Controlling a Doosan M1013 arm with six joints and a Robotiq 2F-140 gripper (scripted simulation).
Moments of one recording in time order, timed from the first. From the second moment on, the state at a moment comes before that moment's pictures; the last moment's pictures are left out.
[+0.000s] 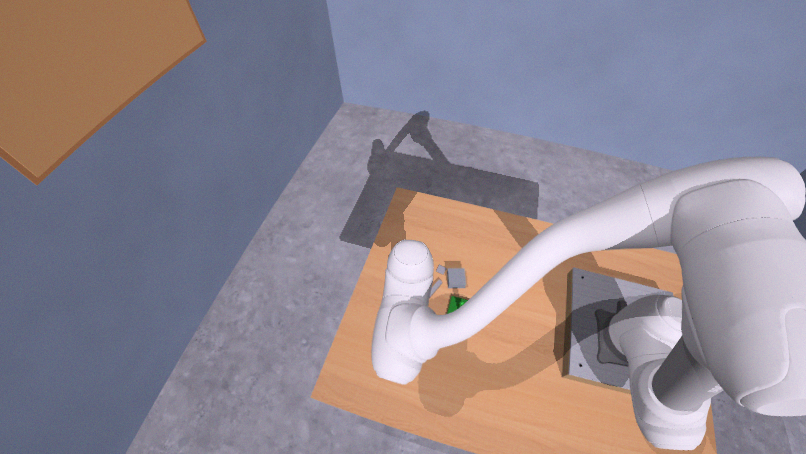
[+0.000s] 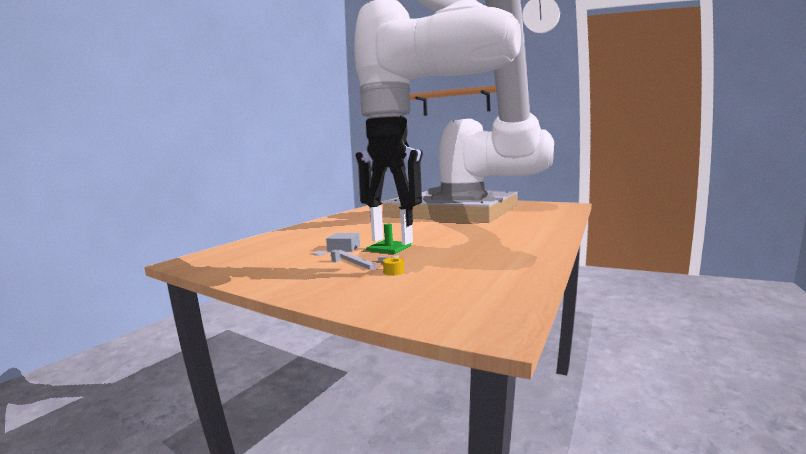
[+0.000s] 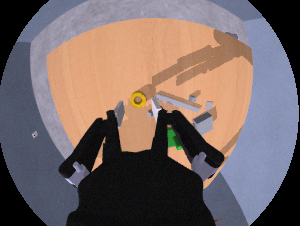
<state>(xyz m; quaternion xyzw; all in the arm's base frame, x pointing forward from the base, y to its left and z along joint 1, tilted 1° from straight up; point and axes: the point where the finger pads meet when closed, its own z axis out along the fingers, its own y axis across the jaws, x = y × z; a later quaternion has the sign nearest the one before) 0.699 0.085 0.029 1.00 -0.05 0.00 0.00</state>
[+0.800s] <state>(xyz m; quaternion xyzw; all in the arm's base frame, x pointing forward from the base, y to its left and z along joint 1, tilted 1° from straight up) 0.698 0.085 -0.026 1.00 -0.05 0.00 0.00</state>
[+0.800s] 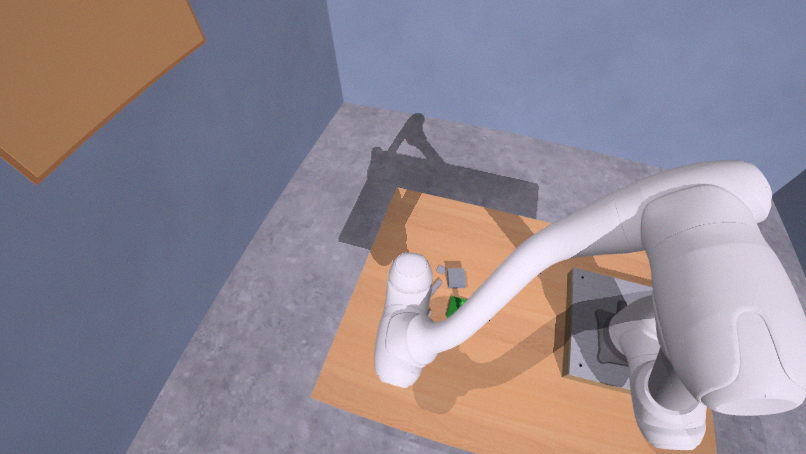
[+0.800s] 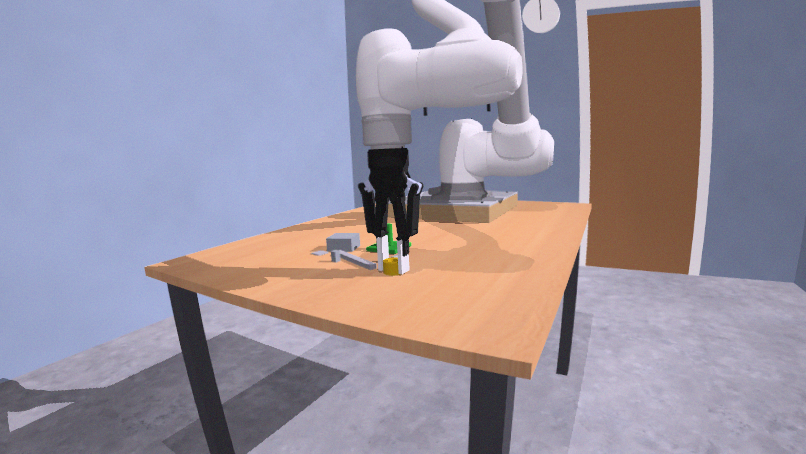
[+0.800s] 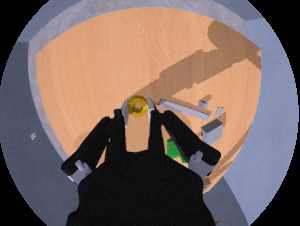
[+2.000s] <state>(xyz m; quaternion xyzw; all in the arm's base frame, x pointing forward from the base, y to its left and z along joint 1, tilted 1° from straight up) 0.696 0.085 0.037 1.00 -0.05 0.00 0.00</state>
